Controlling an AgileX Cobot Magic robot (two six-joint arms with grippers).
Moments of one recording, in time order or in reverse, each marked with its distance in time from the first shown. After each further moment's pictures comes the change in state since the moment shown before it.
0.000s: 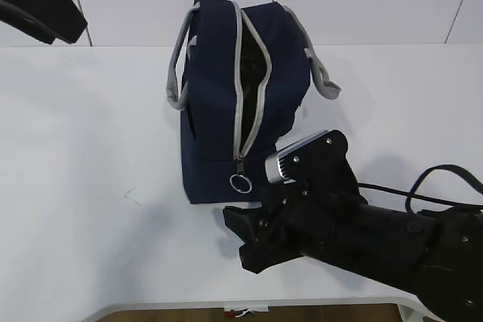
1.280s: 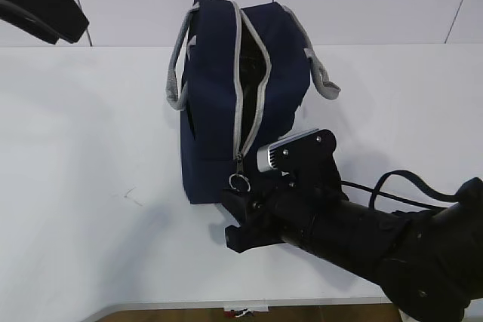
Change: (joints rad) left arm 0.000 0.000 0.000 -0.015 0.000 0.000; right arm 0.000 0.141 -0.066 0.099 -0.143 -0.011
